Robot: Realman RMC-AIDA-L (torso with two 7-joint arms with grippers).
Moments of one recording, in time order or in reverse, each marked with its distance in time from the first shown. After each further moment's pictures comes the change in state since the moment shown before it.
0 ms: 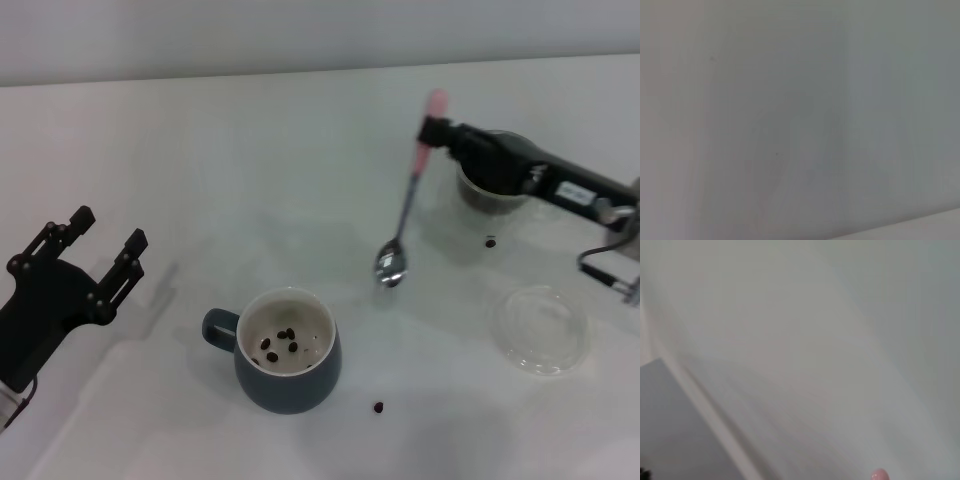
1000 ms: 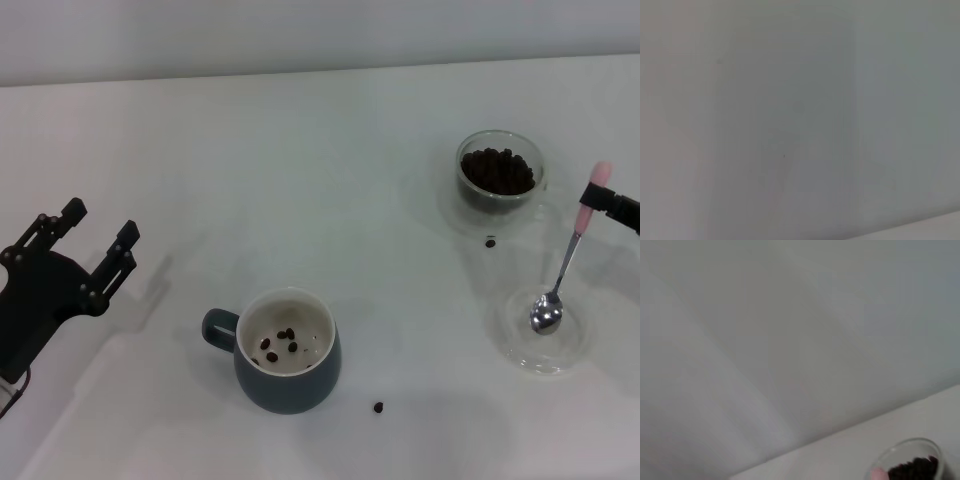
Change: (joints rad) left arm -0.014 0.006 -0.003 0.007 -0.015 0.006 0.000; right arm -0.244 -0.096 0.005 -0.104 -0.003 -0.144 0.147
